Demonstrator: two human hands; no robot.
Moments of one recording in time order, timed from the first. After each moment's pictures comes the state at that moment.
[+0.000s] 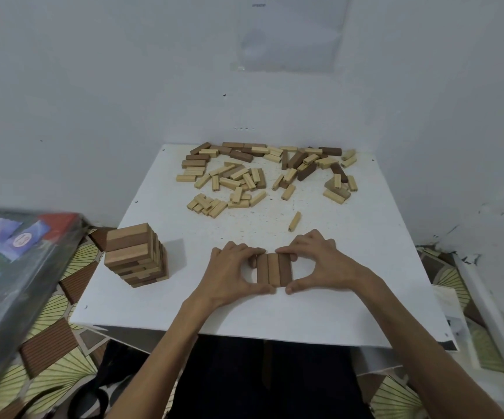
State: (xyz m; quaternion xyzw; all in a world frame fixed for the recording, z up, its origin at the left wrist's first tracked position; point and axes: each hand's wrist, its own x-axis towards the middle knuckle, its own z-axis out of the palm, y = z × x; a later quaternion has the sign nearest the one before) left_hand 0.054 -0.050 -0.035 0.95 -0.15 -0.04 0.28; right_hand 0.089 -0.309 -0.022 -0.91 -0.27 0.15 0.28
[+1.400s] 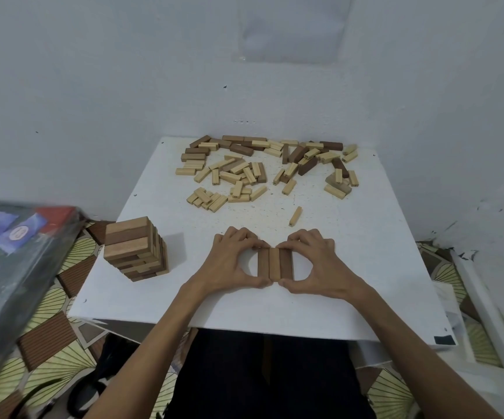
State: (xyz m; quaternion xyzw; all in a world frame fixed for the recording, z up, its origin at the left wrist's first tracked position) left_hand 0.069 -0.042 -0.042 0.92 -0.22 -0.02 0.31; right_hand 0.069 -0.298 -0.045 -0.92 -0.26 0.02 0.29
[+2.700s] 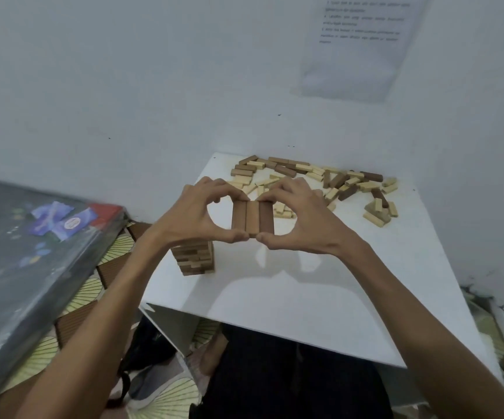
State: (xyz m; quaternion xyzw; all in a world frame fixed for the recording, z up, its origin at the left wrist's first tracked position) left_hand 0.050 0.075 0.109 0.93 -0.18 0.09 0.31; right_hand 0.087 -0.176 0.106 -0.88 -0.36 -0.05 0.30
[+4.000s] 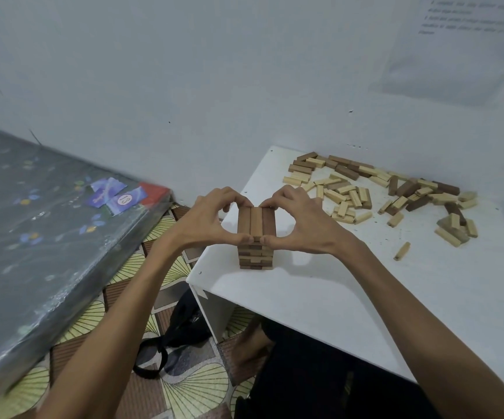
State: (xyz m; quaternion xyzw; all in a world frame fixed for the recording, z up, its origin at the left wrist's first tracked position) left_hand 0.024 0.179 0.067 0.93 -0.07 0.03 0.36; right_hand 0.100 -0.058 0.073 -0.87 -0.41 0.03 0.26
